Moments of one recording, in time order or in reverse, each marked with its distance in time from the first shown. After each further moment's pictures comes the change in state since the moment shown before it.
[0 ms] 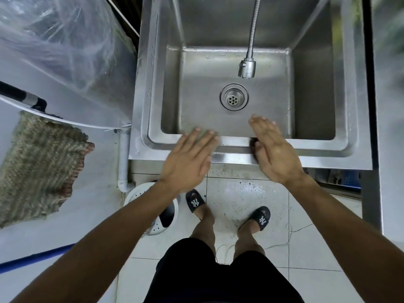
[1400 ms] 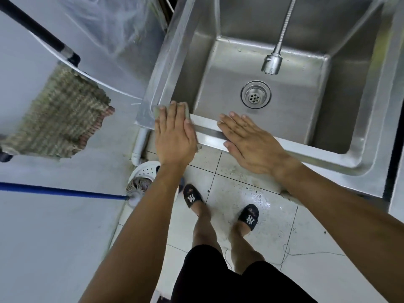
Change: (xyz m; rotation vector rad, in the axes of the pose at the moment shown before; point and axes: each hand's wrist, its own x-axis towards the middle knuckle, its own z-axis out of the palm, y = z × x) left_hand 0.004 0.035 0.004 -0.166 0.205 -0.901; right_hand 0.034 -0.011 0.004 -0.270 -0.387 -0.441
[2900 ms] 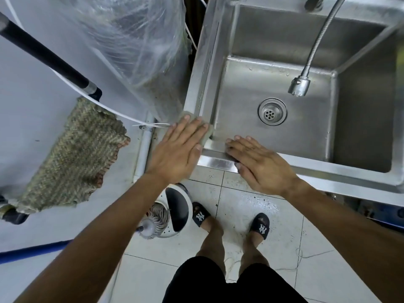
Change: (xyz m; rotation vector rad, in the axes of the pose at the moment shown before) left_hand 0.094 -0.127 -0.046 0.112 -0.278 0.636; right_hand 0.079 -0.054 0.017 0.046 0.271 -0.066
